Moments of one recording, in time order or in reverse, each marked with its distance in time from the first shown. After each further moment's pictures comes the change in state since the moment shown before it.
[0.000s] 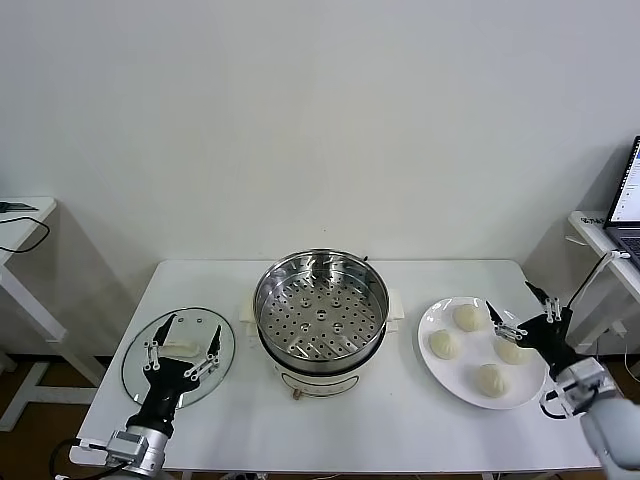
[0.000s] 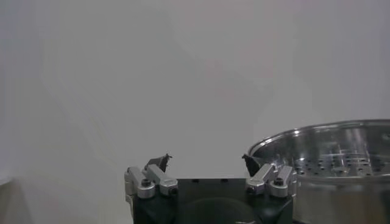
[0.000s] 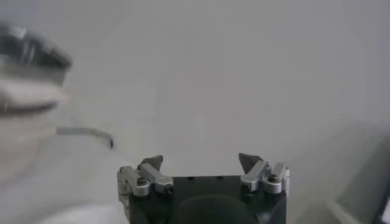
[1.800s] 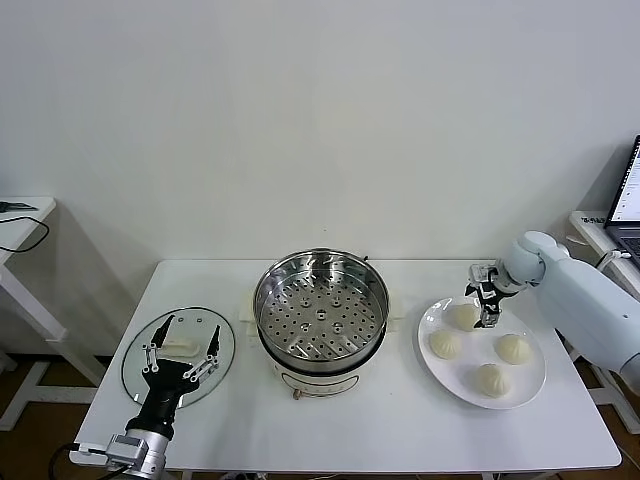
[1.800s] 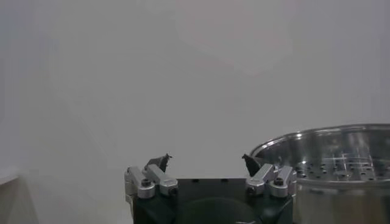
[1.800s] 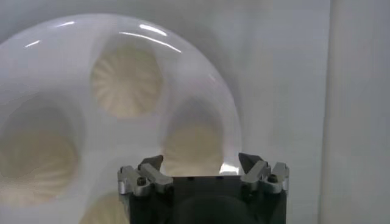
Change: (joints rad) left arm 0.015 -0.029 -0.005 -0.007 0.007 -0.007 -0.008; right arm 1.189 0.073 -1.186 -0.693 -0.392 -0.164 -0.749
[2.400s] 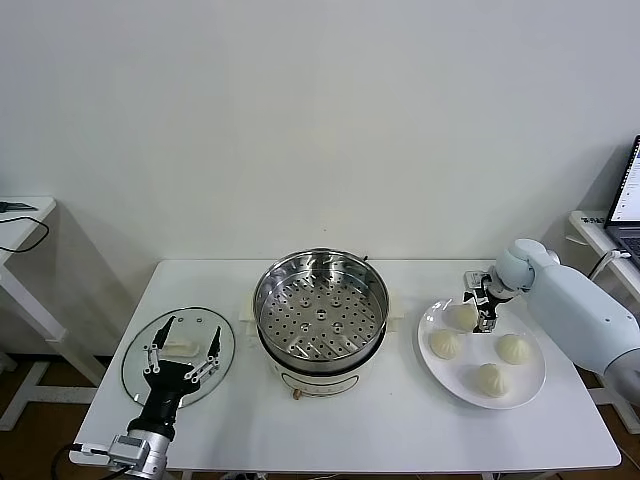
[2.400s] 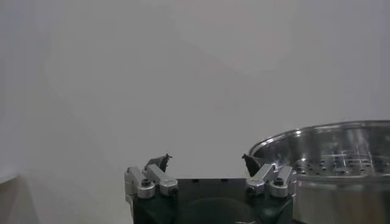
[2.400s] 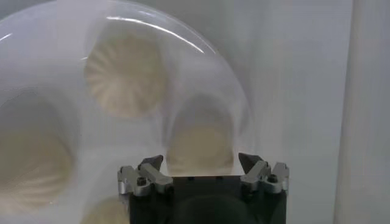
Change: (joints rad) left arm -0.001 0.000 0.002 0.009 0.009 -0.006 0.000; right arm -0.022 0.034 0.027 -0.041 -0.058 0.015 0.010
